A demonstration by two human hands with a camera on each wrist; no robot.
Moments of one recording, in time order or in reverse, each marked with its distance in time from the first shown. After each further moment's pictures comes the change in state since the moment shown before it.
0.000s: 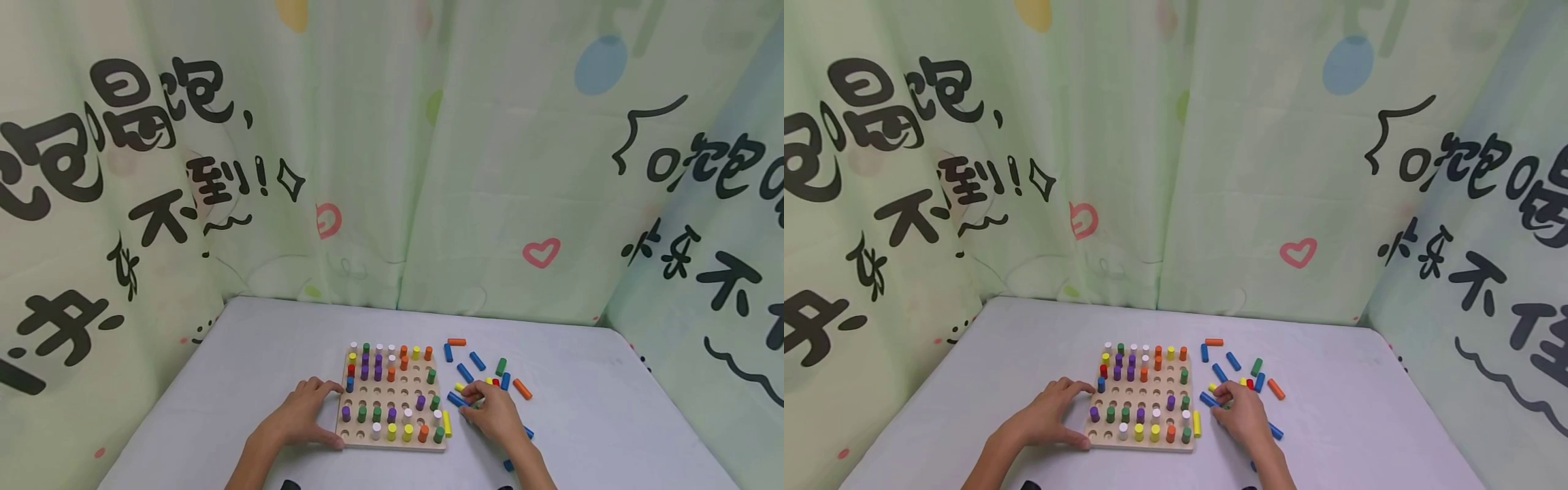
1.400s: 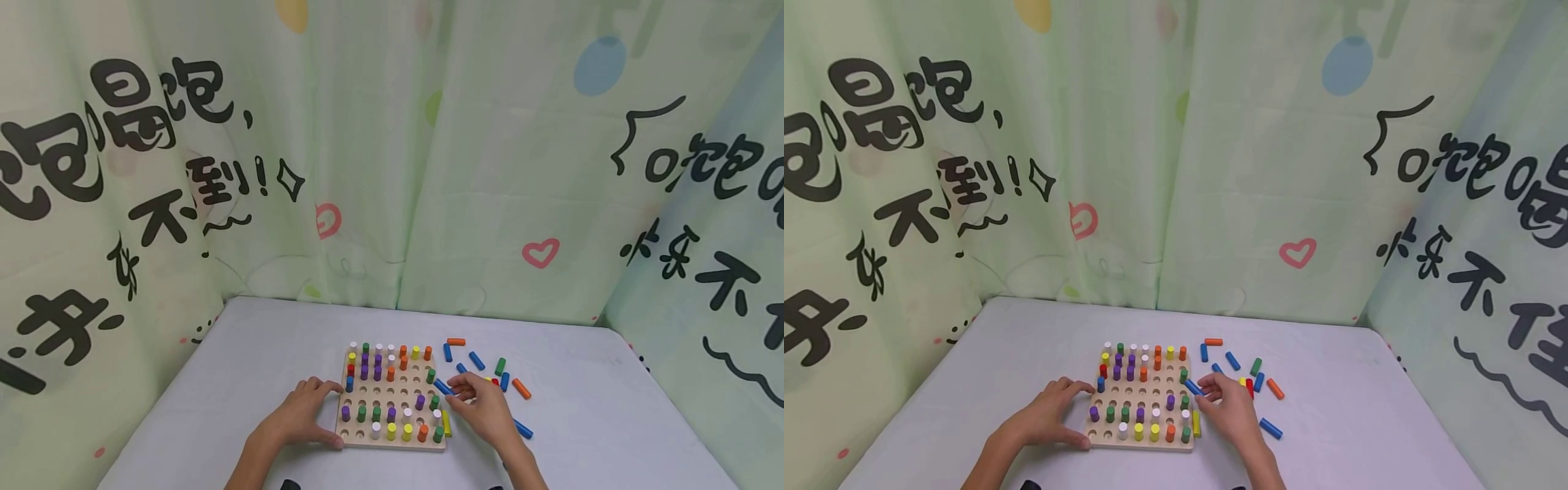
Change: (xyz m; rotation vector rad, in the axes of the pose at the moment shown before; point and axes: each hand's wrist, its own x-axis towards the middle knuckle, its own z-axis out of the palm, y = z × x) left_hand -0.003 0.005 -0.003 0.004 0.005 -0.010; right_hand -0.016 -0.034 -0.004 0.107 0.047 -0.104
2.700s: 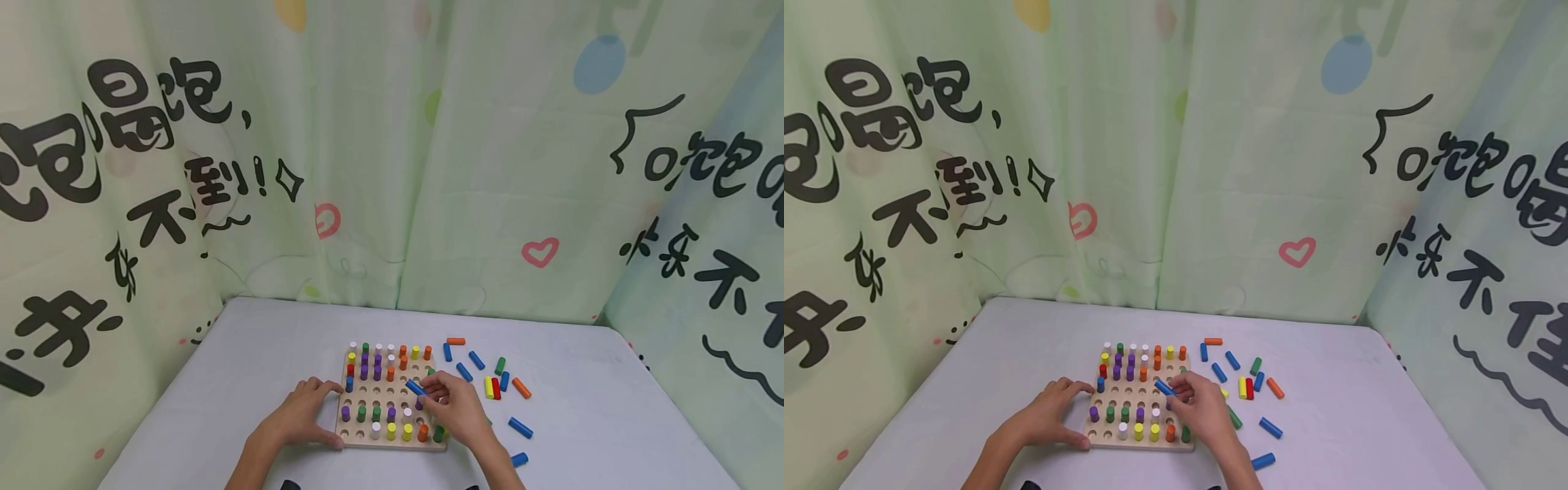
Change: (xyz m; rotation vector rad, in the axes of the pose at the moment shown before) left_hand 0.000 0.001 -0.002 0.004 -0.009 0.011; right_hand -0.005 -0.031 0.023 0.108 -0.098 -0.095
